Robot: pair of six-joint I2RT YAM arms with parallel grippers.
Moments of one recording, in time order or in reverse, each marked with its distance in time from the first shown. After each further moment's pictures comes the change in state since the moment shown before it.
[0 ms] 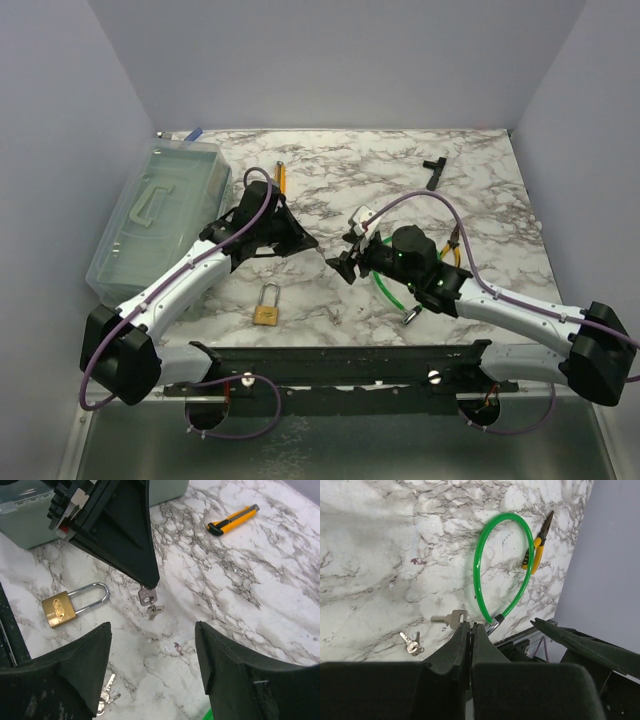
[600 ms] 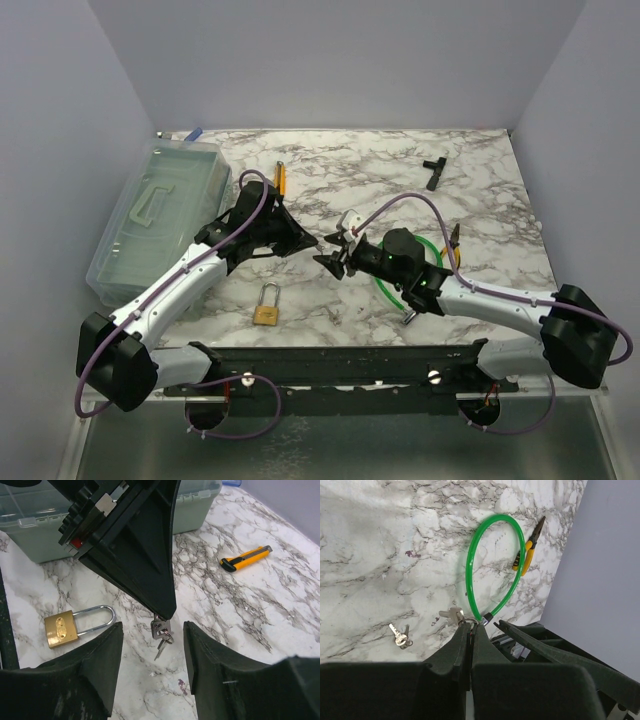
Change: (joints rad) left arm 0.000 -0.037 0.002 -0.023 -0.004 -0.072; right arm 0.018 0.132 -0.034 0.277 -0.083 -0.058
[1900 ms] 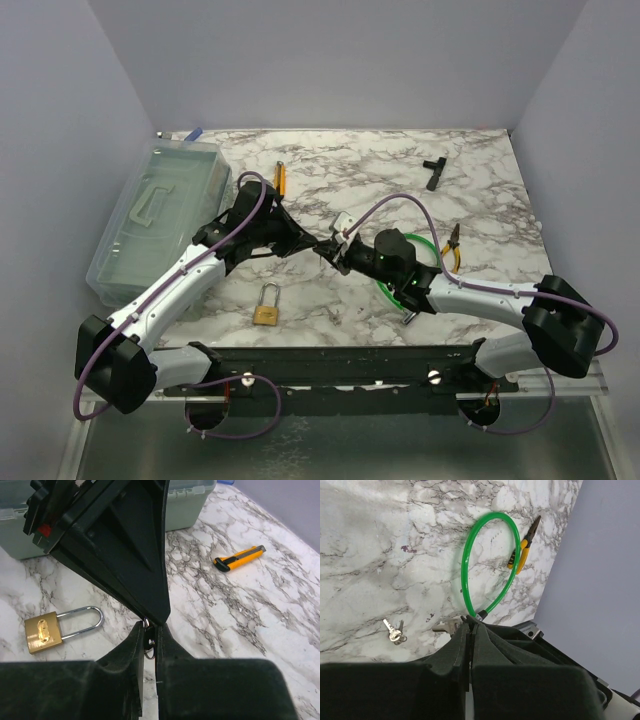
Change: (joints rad) left arm 0.001 -0.013 0.000 -0.005 0.017 -0.035; right arm 0.008 0.090 0.006 0.081 0.046 -0.027
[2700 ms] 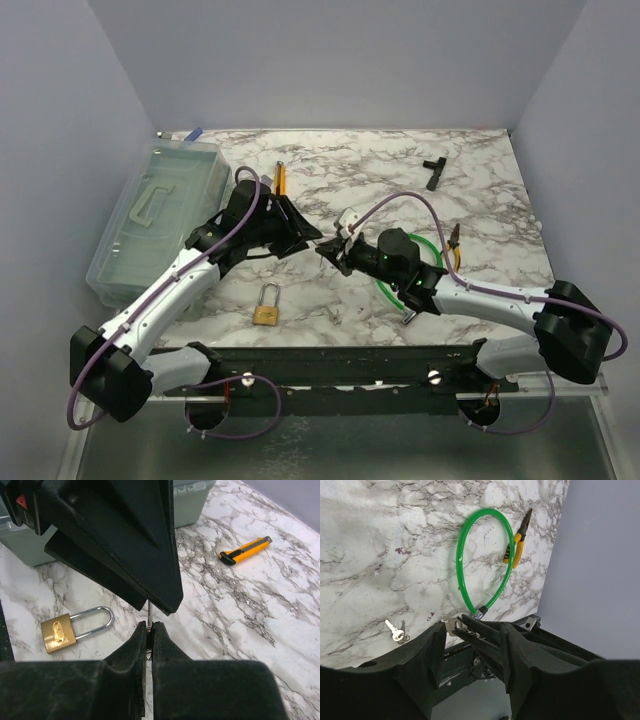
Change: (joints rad) left arm 0.002 -0.037 0.013 -0.014 0.006 0.076; right arm 0.005 -0.047 0.007 -0.068 0.000 0.058
